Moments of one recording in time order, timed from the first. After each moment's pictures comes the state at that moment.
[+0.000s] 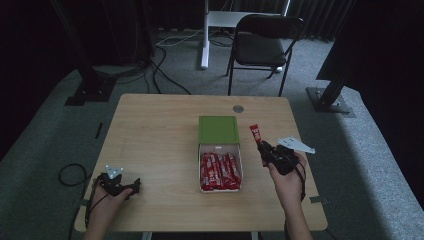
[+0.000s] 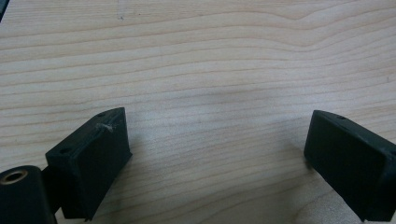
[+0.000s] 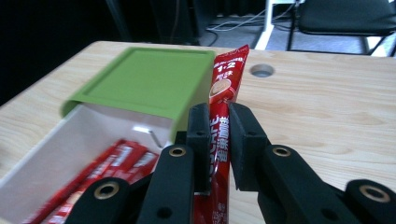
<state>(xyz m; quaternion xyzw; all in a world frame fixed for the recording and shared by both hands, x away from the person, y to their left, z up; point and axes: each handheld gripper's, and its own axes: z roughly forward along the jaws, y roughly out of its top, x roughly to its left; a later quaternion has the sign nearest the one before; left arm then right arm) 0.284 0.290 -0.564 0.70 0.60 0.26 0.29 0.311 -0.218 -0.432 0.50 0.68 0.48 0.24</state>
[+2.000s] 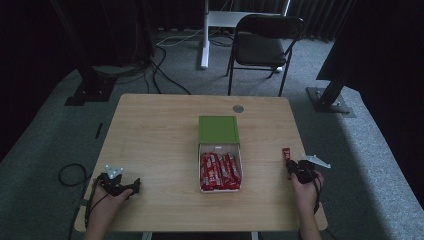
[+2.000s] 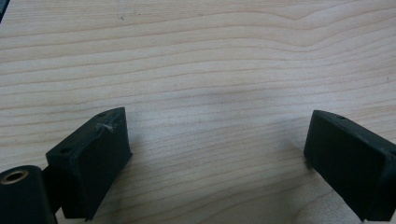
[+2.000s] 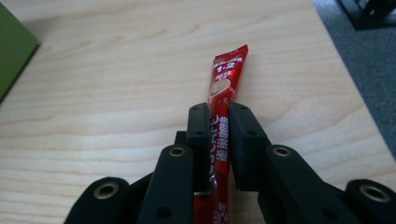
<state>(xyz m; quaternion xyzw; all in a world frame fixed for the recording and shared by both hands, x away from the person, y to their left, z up) 0.284 0.290 -0.564 0.70 0.60 0.26 0.29 0.338 -0.323 -0.560 0.65 0.61 0.37 0.24</state>
